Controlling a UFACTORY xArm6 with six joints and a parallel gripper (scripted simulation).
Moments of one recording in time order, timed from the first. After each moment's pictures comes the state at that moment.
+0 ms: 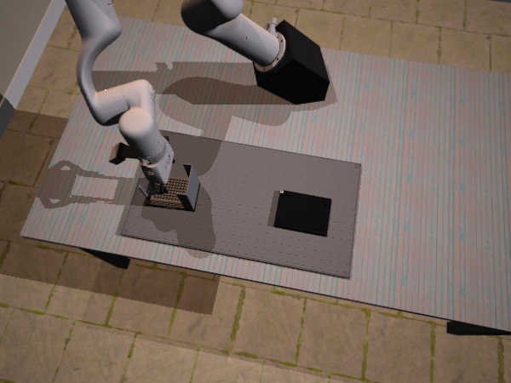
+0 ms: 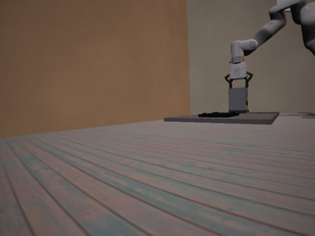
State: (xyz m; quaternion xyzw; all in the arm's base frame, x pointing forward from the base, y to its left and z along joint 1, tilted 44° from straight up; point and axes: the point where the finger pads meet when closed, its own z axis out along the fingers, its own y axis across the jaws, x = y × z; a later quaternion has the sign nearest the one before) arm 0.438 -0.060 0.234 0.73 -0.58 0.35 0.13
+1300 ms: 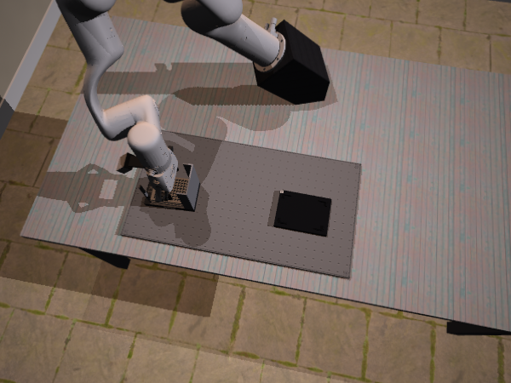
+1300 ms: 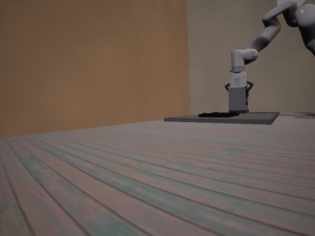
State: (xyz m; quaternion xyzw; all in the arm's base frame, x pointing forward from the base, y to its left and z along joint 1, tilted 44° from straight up) arm 0.458 -0.095 0.193 0.73 -0.58 0.35 0.13
